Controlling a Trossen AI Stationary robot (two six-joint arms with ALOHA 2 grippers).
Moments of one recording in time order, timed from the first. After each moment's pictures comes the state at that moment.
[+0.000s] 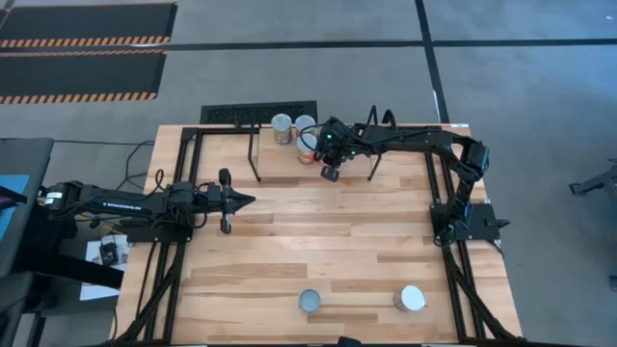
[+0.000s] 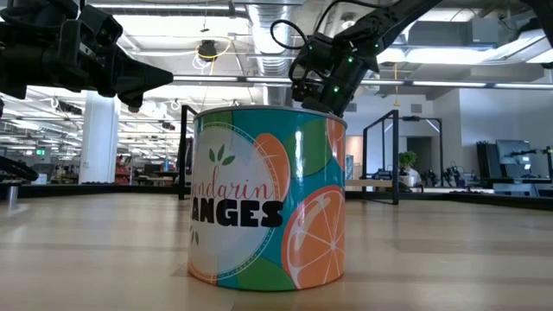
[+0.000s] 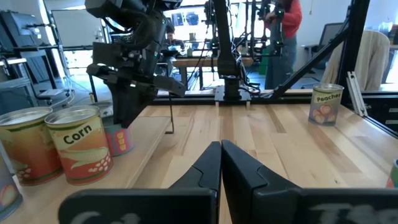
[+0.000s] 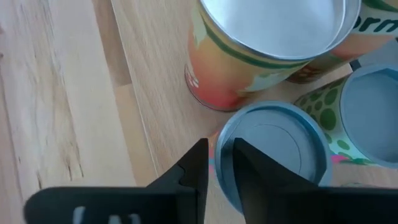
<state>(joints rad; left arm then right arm) 0.07 0.61 0.02 0.60 -0.03 0.04 -0.43 1.83 1.34 -0.46 0.03 -0.16</state>
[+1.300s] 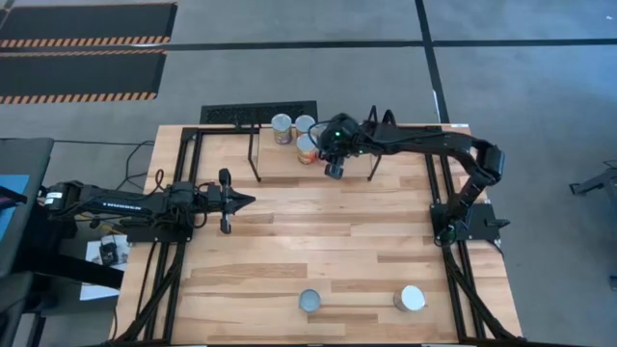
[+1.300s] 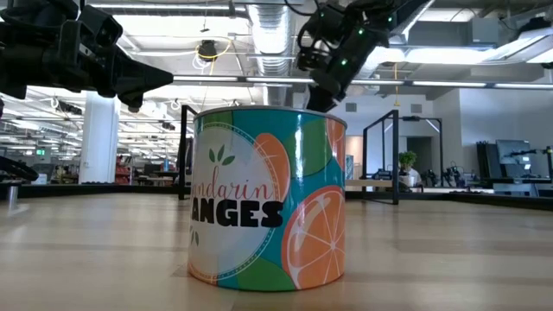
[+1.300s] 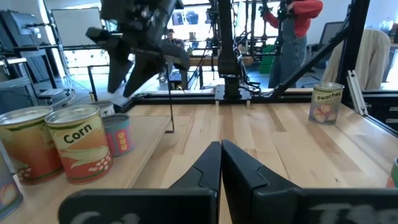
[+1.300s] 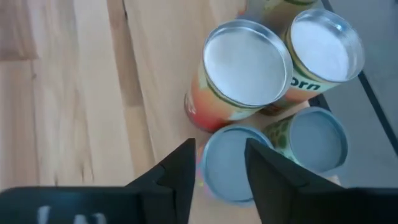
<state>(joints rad) 0.07 0.61 0.02 0.59 -0.03 0.04 -0.39 1.70 1.34 -0.46 0.08 -0.22</state>
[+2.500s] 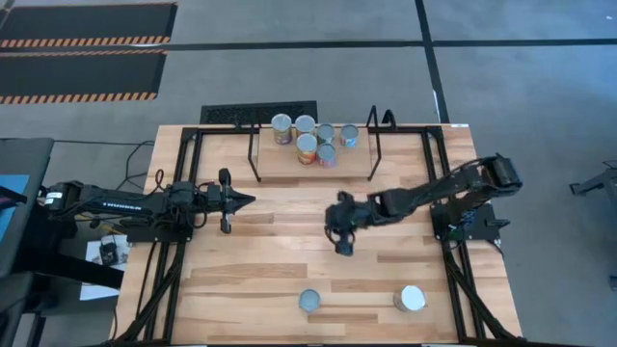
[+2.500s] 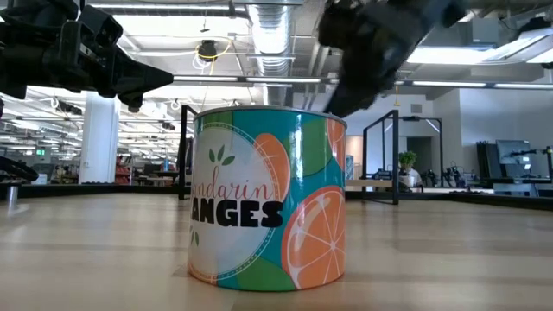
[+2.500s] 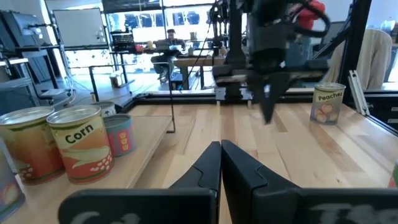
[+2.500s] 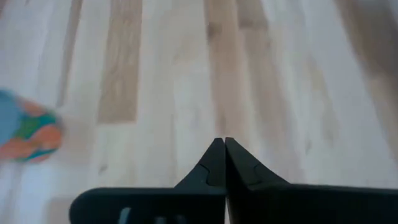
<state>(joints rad) 0.07 0.61 0.02 0.59 -0.04 0.04 0.15 1.59 1.00 -0.22 0.09 0.22</state>
